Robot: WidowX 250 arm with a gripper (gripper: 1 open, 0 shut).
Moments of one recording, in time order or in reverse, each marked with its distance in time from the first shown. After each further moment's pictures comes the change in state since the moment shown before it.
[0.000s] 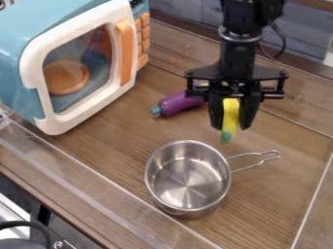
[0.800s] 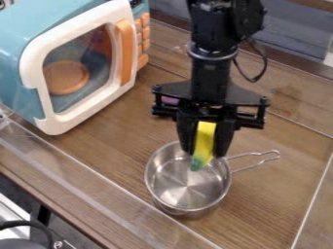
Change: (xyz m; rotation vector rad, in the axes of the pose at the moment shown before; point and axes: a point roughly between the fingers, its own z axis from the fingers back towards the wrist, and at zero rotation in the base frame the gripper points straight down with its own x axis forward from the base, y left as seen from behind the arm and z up) arm -0.051 0.027 0.007 0.021 0.025 -0.167
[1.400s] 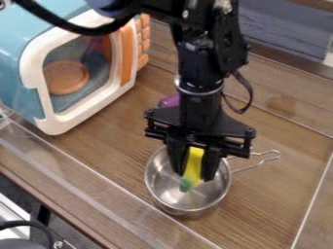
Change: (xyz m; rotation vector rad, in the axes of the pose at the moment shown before) arm -0.007 0.008 -0.025 -0.002 -0.015 -0.074
